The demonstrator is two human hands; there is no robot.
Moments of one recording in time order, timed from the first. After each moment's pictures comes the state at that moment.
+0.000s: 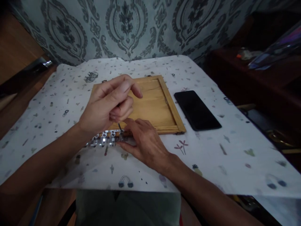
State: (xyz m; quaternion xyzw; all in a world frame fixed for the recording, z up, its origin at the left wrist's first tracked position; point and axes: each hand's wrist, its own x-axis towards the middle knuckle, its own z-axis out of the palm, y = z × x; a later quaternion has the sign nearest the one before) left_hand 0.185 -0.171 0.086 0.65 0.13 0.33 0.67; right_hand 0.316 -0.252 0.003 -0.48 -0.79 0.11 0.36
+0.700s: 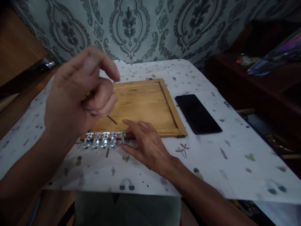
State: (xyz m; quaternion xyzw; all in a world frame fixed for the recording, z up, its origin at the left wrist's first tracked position) left_hand 0.163 -0.180 0.123 0.65 0.12 0.43 0.61; right_hand 0.320 -0.253 0.000 -0.48 -0.79 0.14 0.35
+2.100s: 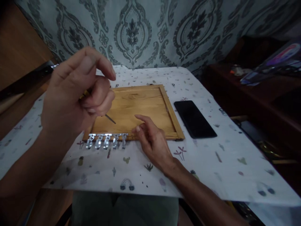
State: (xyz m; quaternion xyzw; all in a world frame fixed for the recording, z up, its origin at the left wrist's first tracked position) left_hand 0.156 -0.181 0.130 0.66 0.14 0.46 0.57; right_hand 0.322 -0.254 0.006 -0.55 -0.64 0.27 0.47
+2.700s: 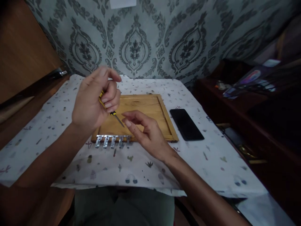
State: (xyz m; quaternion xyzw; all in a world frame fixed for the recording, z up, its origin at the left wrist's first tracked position) left_hand 0.154 -0.171 0.130 0.57 0.13 0.52 0.62; right_hand 0.305 -0.237 0.063 -0.45 -0.68 0.31 0.49
